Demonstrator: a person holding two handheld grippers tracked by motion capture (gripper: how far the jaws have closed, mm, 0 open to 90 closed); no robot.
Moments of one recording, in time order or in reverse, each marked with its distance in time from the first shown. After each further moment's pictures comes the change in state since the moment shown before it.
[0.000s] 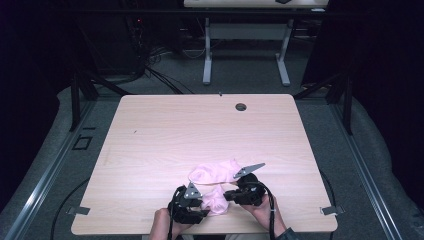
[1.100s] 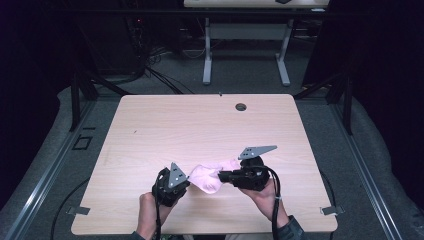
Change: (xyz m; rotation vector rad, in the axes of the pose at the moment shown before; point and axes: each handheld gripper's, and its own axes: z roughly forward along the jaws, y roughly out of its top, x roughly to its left) left arm 0.014 0.031 -0.063 -0.130 0.319 0.130; right arm 0.022 0.050 -0.054 -0.204 0.061 -0.065
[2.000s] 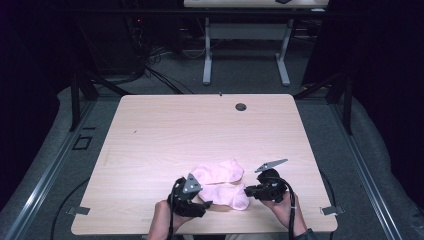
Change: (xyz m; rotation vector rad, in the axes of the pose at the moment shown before) left arm -0.018 -0.010 0.035 0.062 -0.221 -0.141; right arm -0.051 -0.072 -0.005 0.248 -0.187 0.141
